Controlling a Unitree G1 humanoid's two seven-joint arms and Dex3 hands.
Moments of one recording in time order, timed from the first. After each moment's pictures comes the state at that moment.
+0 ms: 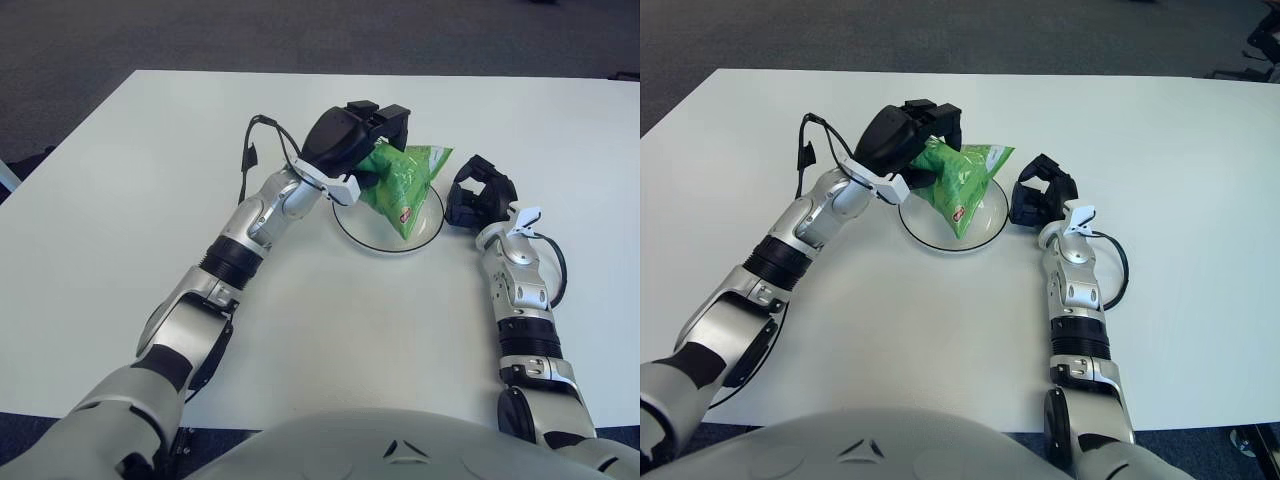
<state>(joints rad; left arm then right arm) -0.68 0.20 -0.39 0.31 0.69 -0.52 0.18 -0.26 -0.12 -0.19 0.25 0.13 -0.02 0.03</state>
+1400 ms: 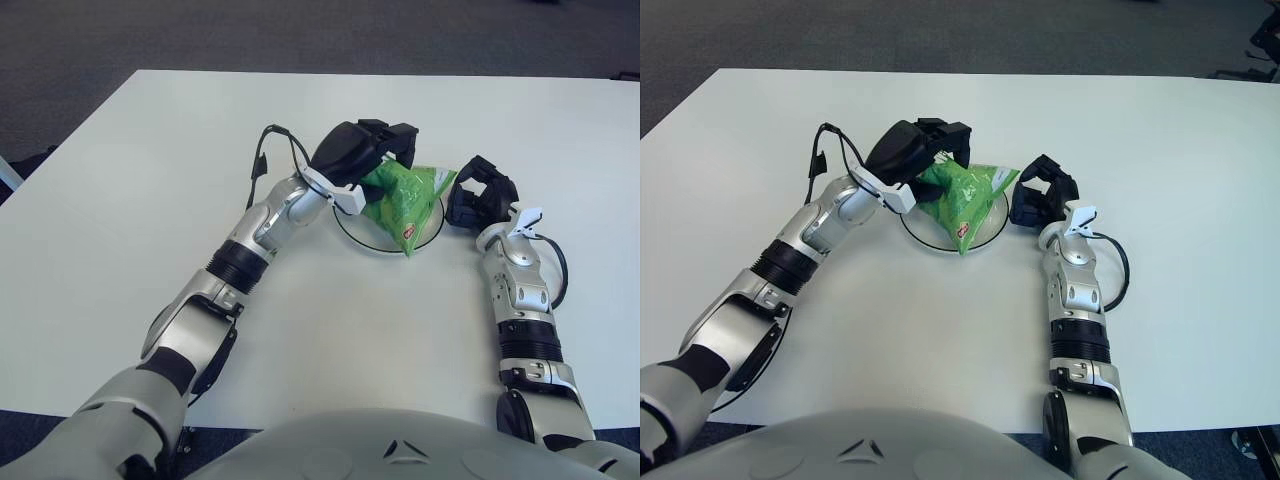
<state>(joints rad) -0.65 0.18 -0.42 0.33 0.67 -0.52 0.12 -0.25 -0.11 -0.19 0.22 0.13 0.01 0.03</state>
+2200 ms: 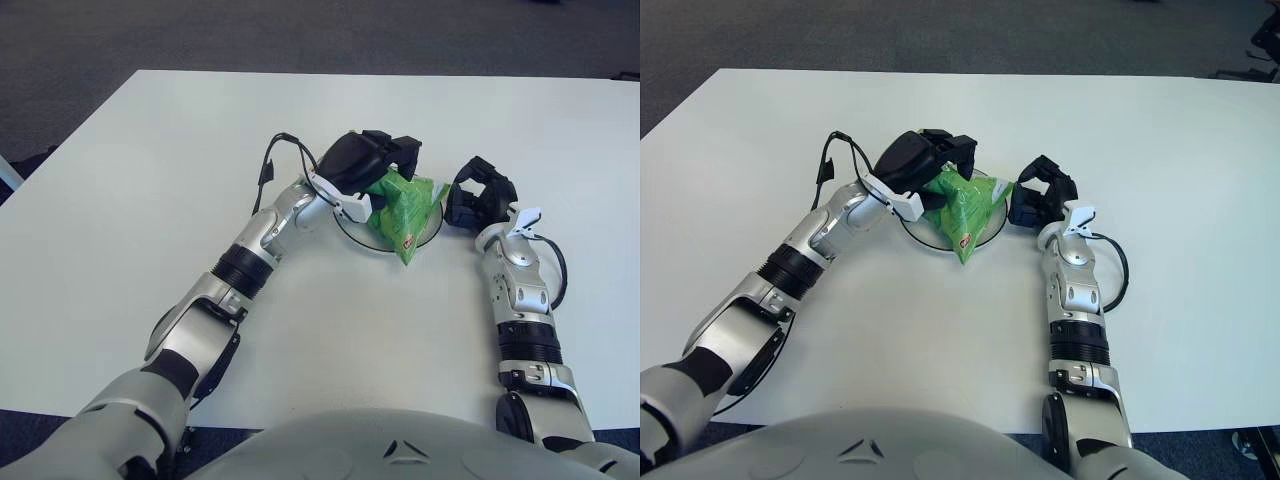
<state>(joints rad) -0.66 0.18 -0.47 0.35 0.76 -0.50 0.13 -0.23 -0.11 -0.17 0.18 0.13 0.03 0.01</state>
